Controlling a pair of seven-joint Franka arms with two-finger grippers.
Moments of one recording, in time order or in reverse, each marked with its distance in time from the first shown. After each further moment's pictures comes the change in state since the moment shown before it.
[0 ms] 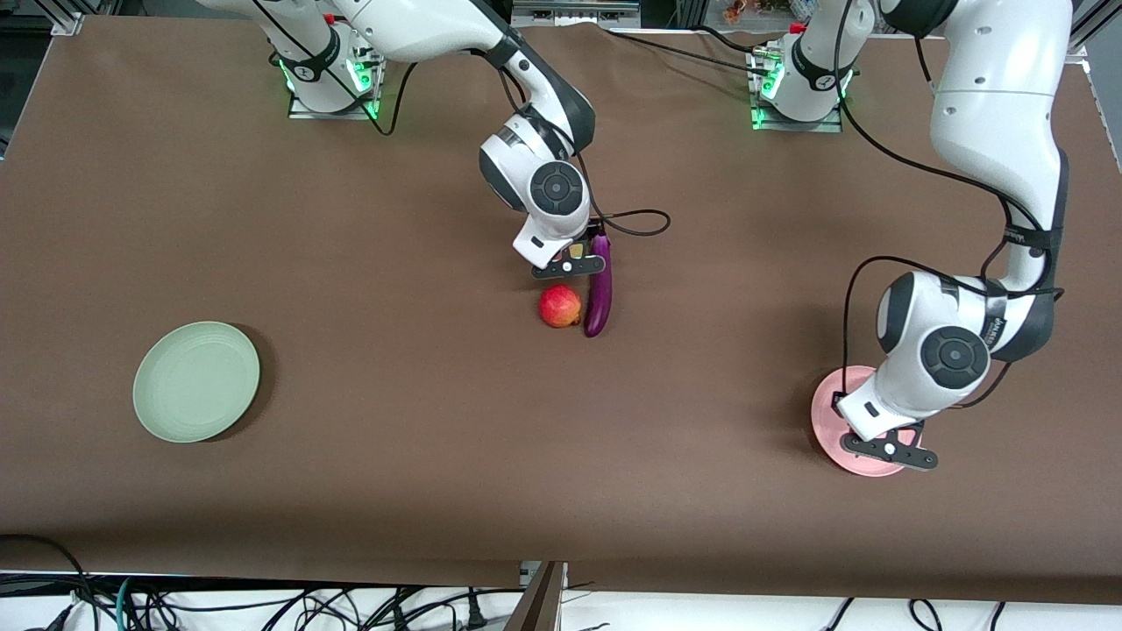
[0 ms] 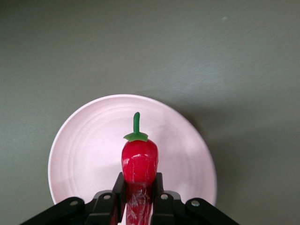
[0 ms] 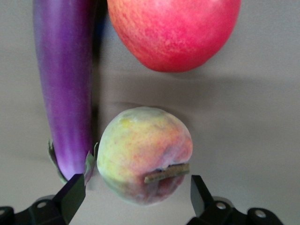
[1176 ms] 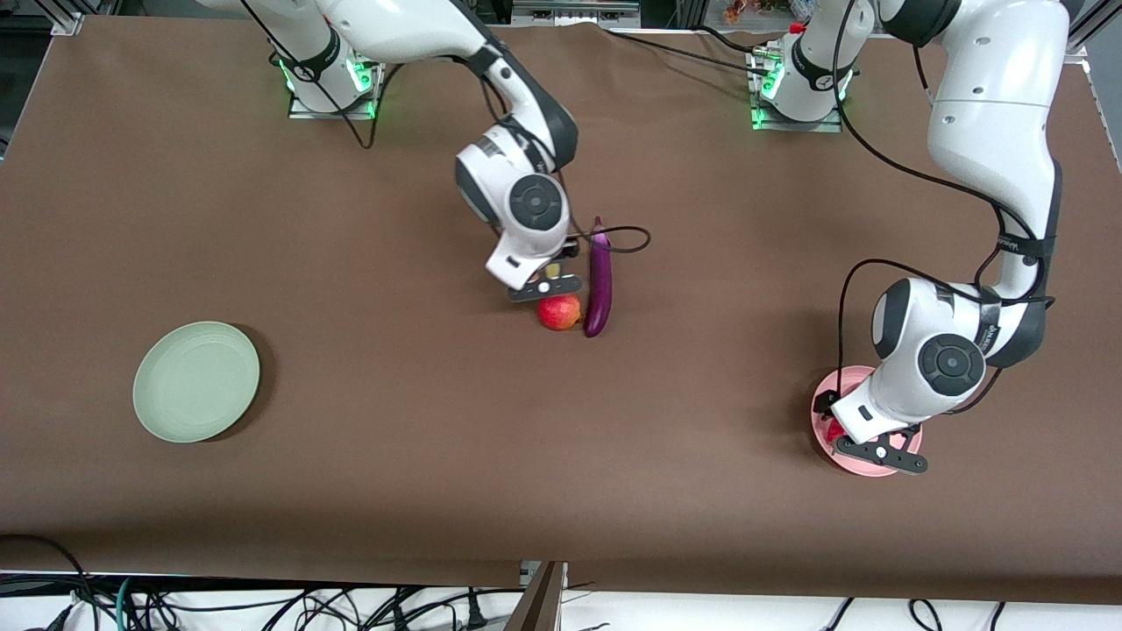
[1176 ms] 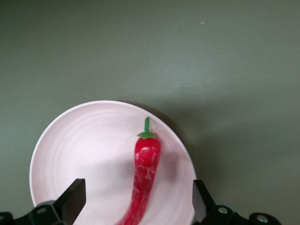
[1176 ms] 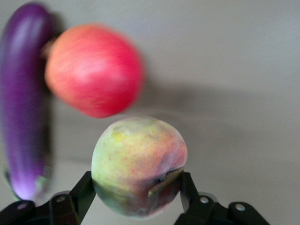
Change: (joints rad) left arm 0.002 -0.005 -0.049 0.037 -0.020 -0.065 0.010; right arm -0.035 -0.077 -0.132 0.041 -0.061 -0.177 -0.168
